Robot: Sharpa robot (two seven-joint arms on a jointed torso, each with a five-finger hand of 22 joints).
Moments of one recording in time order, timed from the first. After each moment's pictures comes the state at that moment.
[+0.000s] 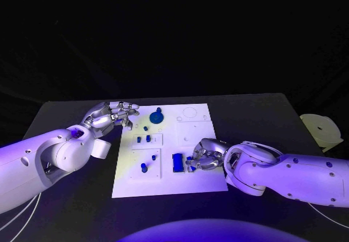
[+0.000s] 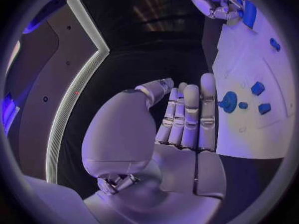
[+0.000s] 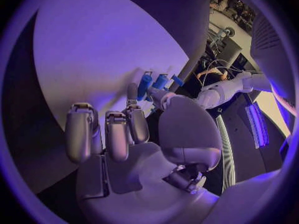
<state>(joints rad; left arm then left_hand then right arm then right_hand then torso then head) 1.06 -0.92 0.05 1.51 -0.14 -0.07 0.32 1.36 -0.18 0.57 0.00 0.22 0.88 0.19 0.38 0.17 1.00 0.12 0.47 0.14 1.05 0.04 1.26 0.42 0.17 1.03 0.13 0.93 0.63 1.02 -0.93 -0.14 1.81 -1.29 -0.36 -0.43 0.96 -0.16 0.56 0.24 0.07 1.00 0.05 0.53 0.60 1.46 -0.02 1.34 1.31 1.46 -0.08 1.53 1.31 0.05 1.46 0.03 1.35 1.31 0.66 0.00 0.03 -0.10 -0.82</state>
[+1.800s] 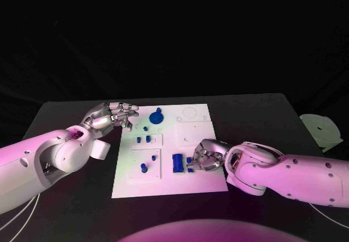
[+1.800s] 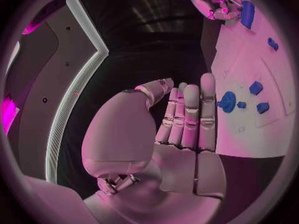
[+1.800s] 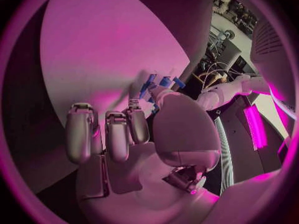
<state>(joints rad) 1.06 -0.92 0.05 1.52 -0.15 -0.07 0.31 1.36 -0.18 0.57 0.00 0.22 0.88 0.19 0.39 0.17 1.00 0.12 0.47 0.14 1.05 0.04 1.26 0.42 0.17 1.03 0.13 0.93 0.63 1.01 -0.93 -0.14 1.79 -1.31 -0.35 -0.39 1.14 -0.15 0.38 0.23 0.06 1.00 0.04 0.52 0.59 1.46 -0.02 1.34 1.31 1.47 -0.08 1.53 1.31 0.05 1.47 0.03 1.36 1.31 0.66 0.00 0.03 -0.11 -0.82</state>
